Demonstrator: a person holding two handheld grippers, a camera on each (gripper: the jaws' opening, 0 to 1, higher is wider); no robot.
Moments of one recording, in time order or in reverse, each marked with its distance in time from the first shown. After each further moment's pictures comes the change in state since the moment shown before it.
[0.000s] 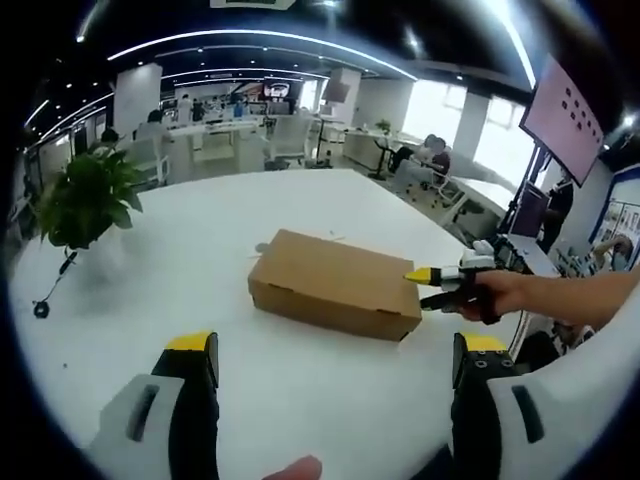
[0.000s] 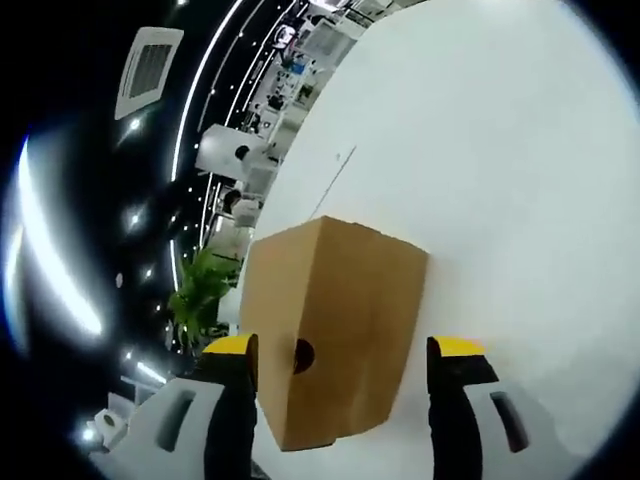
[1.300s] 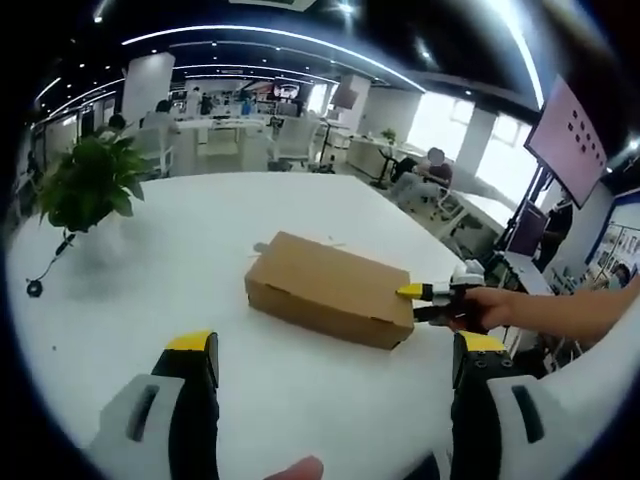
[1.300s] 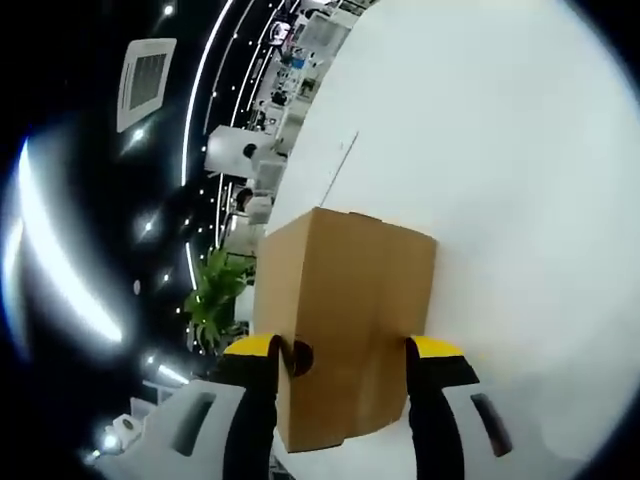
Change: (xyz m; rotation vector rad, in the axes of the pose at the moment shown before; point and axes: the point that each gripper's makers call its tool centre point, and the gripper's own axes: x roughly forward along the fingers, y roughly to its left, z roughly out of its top) left arm -0.002 -0.002 0.005 -0.072 -0.026 -0.020; right arm 0.013 -0.006 -0.007 0.056 0.039 0.077
